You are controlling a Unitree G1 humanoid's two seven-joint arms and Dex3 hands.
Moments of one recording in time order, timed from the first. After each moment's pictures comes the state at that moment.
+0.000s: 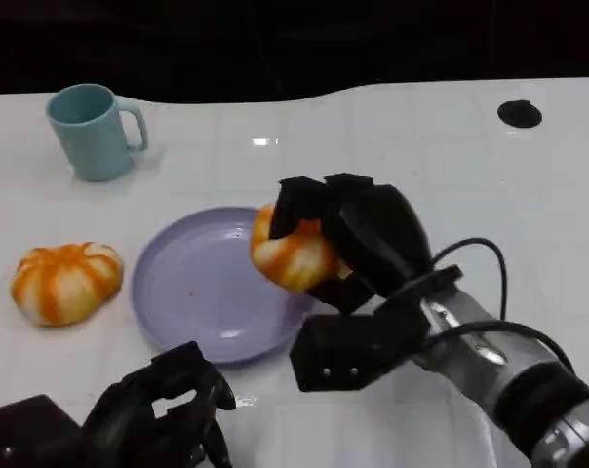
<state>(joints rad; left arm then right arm) 0.26 0.08 -0.04 -0.16 -0.25 0.08 -0.34 -0.74 0.04 0.50 0.94 -0.78 -0.43 -0.58</state>
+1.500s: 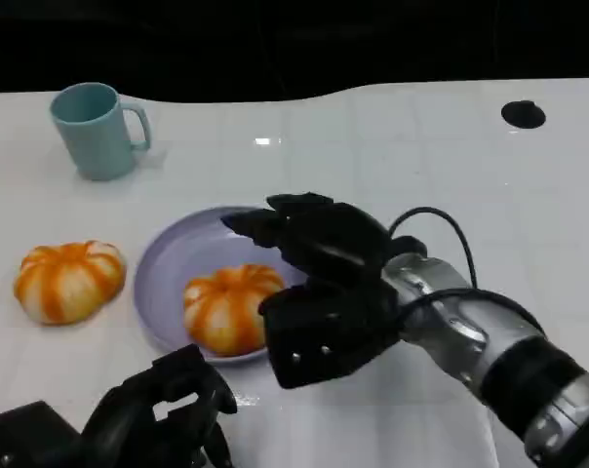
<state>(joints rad) 0.28 0.08 -0.05 -0.17 -0.25 0.07 -0.34 -0.77 0.00 0.59 0.80 -0.74 -0.25 -0.03</state>
